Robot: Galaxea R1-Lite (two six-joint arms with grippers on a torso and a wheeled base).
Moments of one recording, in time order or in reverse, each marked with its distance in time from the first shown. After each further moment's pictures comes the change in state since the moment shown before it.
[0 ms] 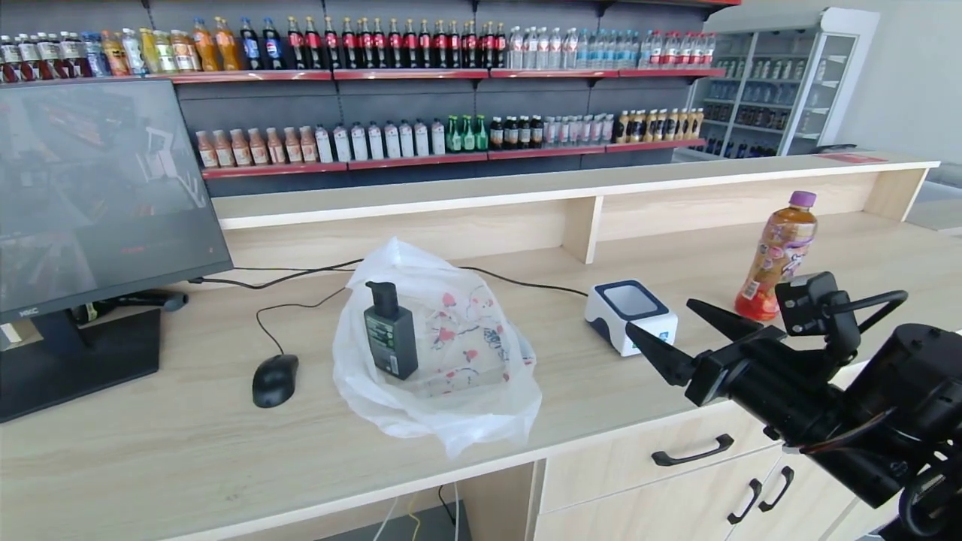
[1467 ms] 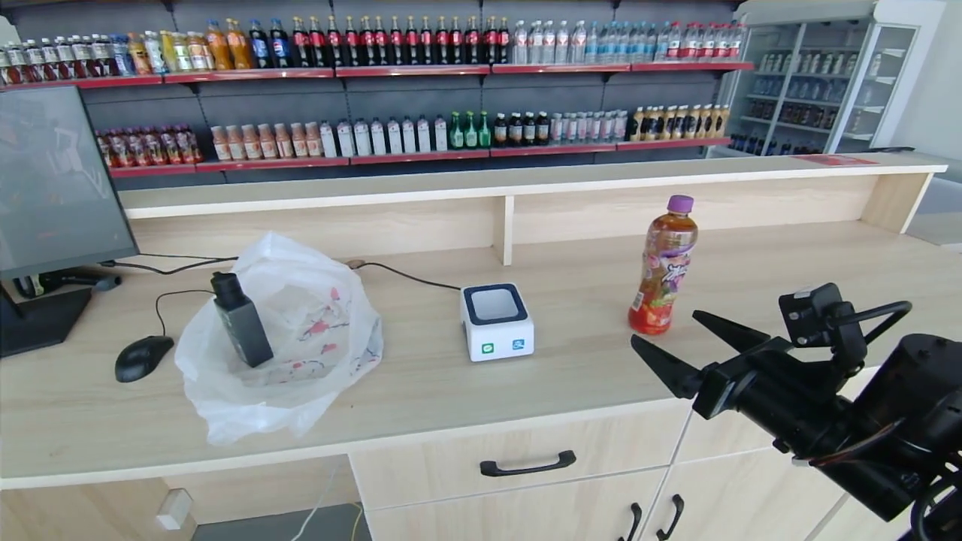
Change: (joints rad) left arm 0.001 0.000 0.000 -0.002 0.000 -0.006; right arm -0.004 -0.016 0.043 0.004 -0.002 -0.011
